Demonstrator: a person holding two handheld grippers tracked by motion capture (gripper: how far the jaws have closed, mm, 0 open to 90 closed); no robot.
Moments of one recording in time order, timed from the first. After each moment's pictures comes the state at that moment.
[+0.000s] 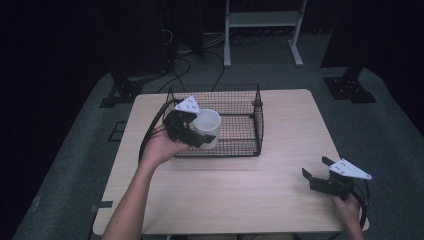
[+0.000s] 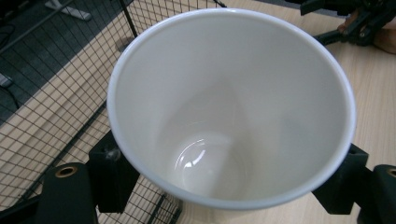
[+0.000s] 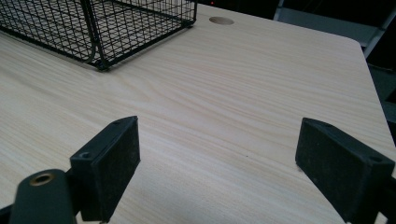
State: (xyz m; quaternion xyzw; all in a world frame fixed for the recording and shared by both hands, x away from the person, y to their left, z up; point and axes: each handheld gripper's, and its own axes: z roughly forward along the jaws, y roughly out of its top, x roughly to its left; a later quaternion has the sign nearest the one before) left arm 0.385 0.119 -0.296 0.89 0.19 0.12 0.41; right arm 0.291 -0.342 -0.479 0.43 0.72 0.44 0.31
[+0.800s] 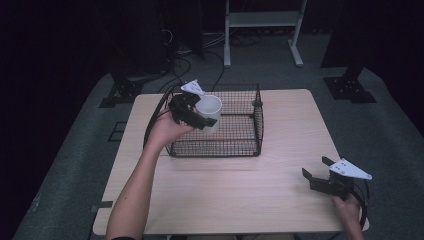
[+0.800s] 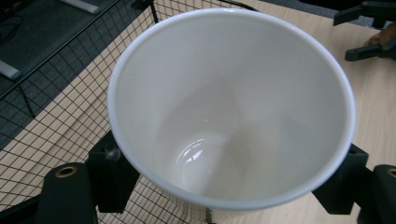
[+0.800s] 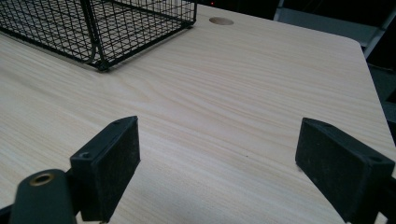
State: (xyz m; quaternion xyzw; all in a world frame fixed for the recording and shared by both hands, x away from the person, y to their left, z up) left arm 0.436 0.112 -0.292 0.89 0.21 0.12 0.39; right arm 0.292 -0.343 -0.479 0.43 0.72 0.44 0.32
